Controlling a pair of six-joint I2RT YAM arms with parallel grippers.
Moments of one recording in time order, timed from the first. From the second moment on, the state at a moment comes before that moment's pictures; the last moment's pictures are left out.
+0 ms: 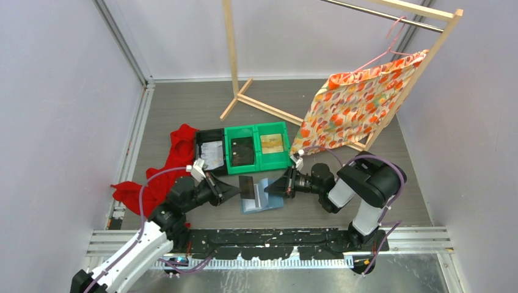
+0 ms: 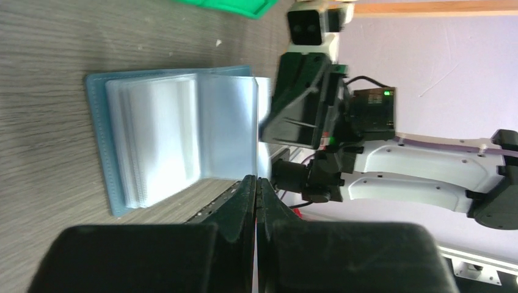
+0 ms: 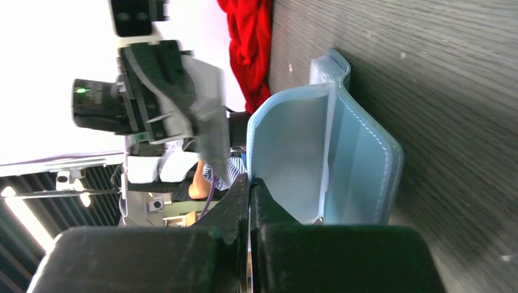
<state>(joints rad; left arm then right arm) -0.57 0.44 0.09 0.01 0.34 -1.30 0.67 1.74 0.21 1.36 -0.66 1.38</state>
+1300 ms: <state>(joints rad) -0.63 1.20 1.05 -0.49 -0.08 0.01 0.66 1.48 0.18 0.83 -0.55 1.18</state>
